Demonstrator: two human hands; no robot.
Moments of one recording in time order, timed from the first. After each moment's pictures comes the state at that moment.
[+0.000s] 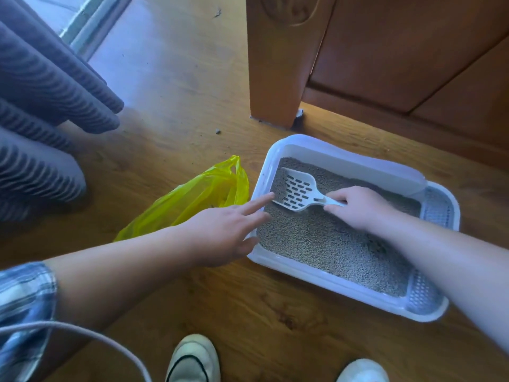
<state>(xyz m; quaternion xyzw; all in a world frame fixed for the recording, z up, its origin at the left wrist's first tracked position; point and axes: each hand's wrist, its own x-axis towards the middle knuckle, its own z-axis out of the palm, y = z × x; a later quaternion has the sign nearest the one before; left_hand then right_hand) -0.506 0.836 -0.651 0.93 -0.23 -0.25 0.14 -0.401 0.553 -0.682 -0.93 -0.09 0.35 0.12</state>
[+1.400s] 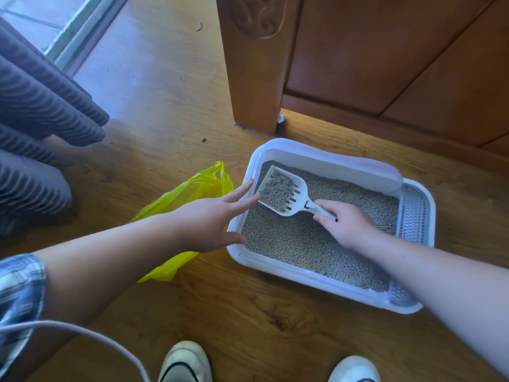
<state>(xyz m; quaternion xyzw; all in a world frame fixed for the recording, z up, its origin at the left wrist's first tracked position) -0.480 0.838 -0.644 0.91 -0.17 -0.35 0.14 -0.439 0.526 -0.699 -0.92 -0.02 0.32 0.24</state>
